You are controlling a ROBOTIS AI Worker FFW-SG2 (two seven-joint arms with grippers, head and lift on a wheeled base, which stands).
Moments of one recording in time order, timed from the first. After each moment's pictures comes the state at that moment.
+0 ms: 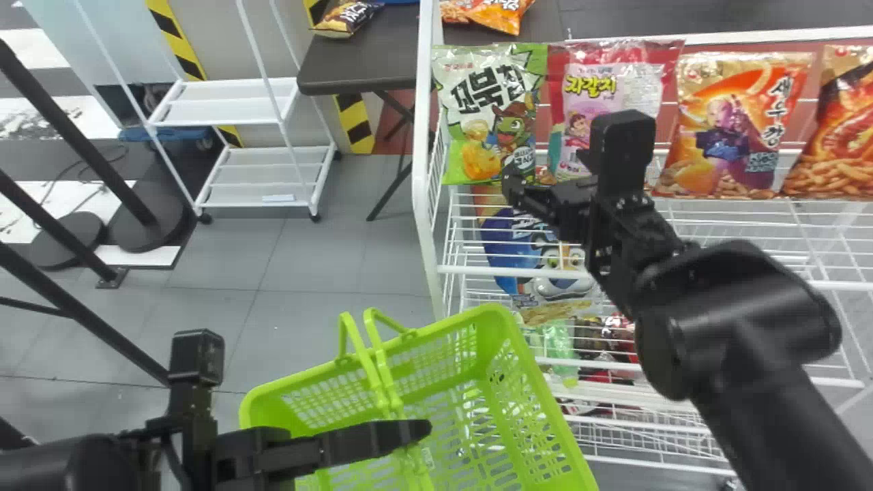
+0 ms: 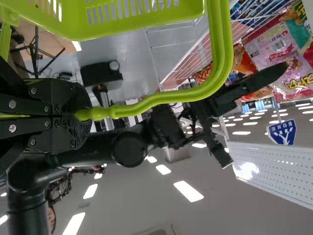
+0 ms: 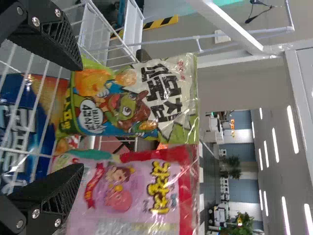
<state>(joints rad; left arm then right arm) 0.36 0.09 0.39 -2.15 0.20 1.56 -1.57 -0.23 0.00 0.37 -1.46 -0.14 0.32 -0.05</state>
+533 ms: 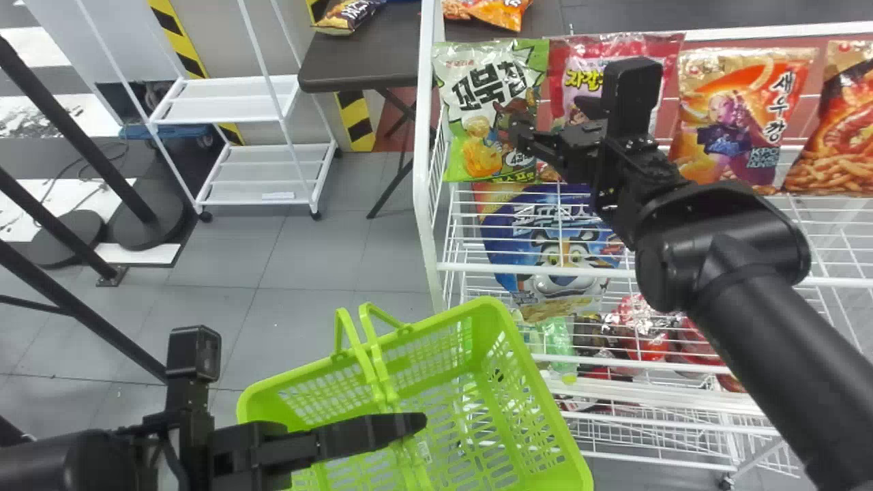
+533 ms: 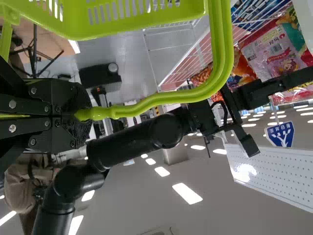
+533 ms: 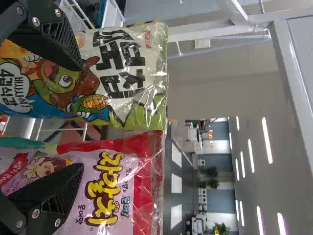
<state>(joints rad) 0.35 0.09 0.40 -2.14 0.20 1.56 -1.57 -0.52 0.00 0.38 -0.96 -0.28 0.02 0.11</state>
